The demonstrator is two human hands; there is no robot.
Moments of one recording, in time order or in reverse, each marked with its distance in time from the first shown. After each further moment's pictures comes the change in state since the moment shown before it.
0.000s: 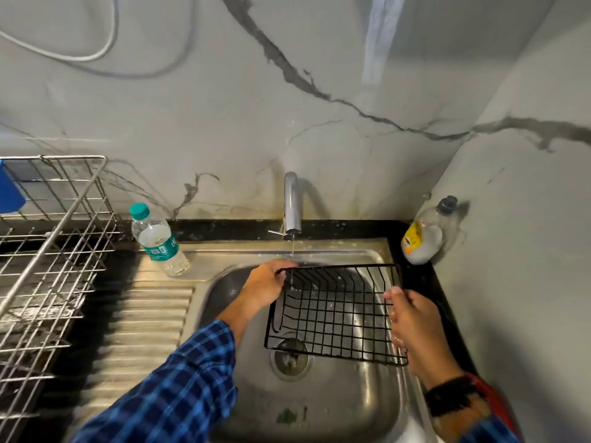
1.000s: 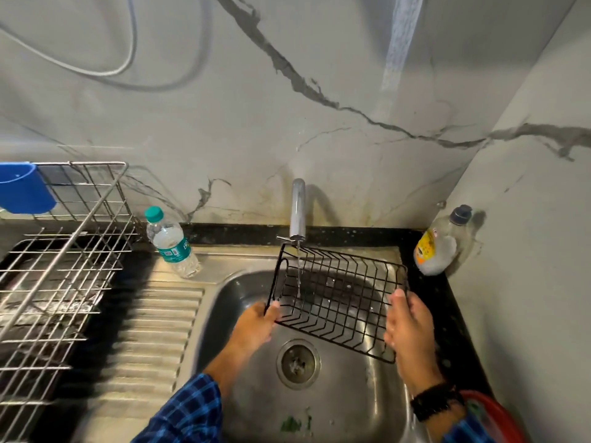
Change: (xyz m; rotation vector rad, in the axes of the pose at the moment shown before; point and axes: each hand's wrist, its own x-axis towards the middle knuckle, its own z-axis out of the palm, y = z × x) left_hand -0.063 -0.033 0.027 -0.454 0.135 -0.407; right_hand 0.018 0.024 0.015 0.206 -0.067 -0.182
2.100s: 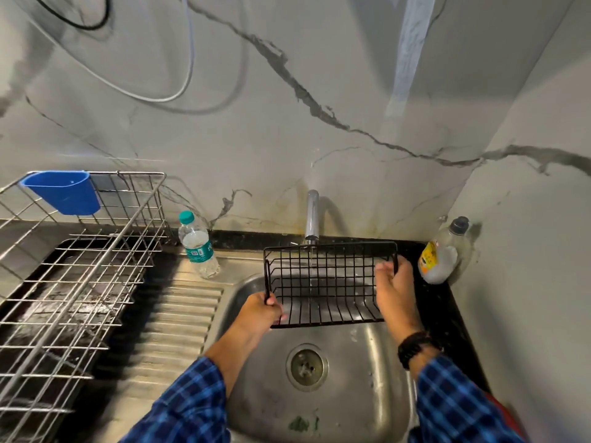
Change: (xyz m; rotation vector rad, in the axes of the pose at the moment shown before) left_hand -0.025 0.024 -0.030 -0.190 -0.048 0.082; right_hand 0.019 -0.041 0.037 -0.314 0.010 -0.181
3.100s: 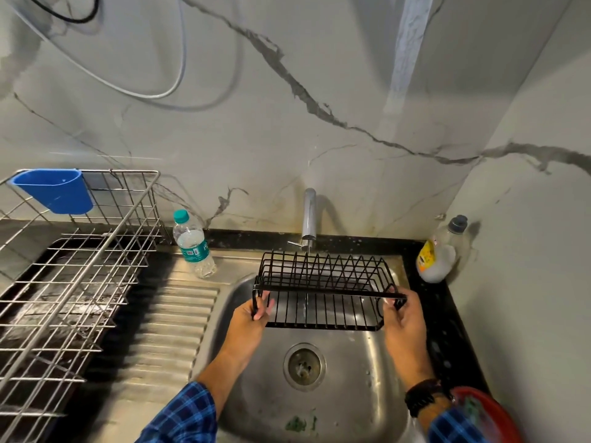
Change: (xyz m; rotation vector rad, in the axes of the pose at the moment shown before) left_hand -0.007 -0.035 -0.005 -0.124 0.057 0.217; right_hand -0.042 0.047 -0.018 0.060 0.017 0.010
